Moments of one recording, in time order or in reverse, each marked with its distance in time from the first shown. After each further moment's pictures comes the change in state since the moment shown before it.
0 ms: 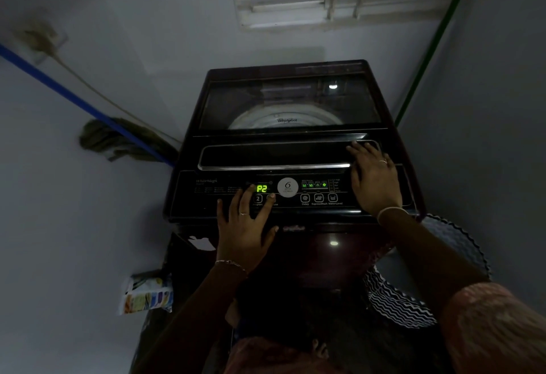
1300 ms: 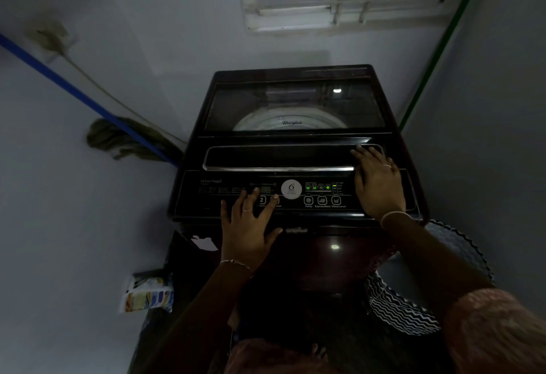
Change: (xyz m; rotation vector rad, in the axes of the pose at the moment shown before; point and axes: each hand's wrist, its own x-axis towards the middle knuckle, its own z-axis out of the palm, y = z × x) left_hand 0.003 0.003 -0.005 -0.105 -0.037 -0.052; right_hand -0.001 -0.002 0.000 0.011 0.016 0.003
